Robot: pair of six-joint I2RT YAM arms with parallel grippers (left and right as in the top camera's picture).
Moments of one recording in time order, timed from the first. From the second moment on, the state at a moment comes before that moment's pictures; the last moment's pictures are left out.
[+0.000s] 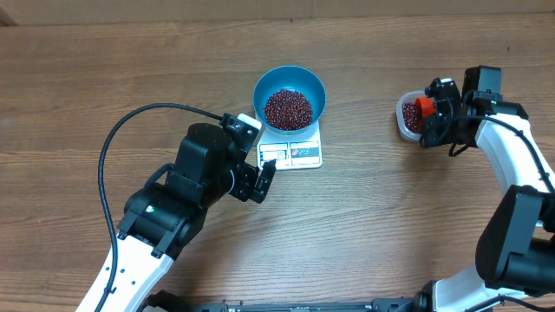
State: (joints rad) left arm -0.49 1.09 1.03 -0.69 0.05 -0.02; right arm -0.19 1.77 1.23 -0.71 -0.17 -0.38
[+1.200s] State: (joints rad) left arm -0.49 1.09 1.03 -0.69 0.05 -0.02; right arm -0.22 1.79 1.22 -0.84 -0.36 -0.43
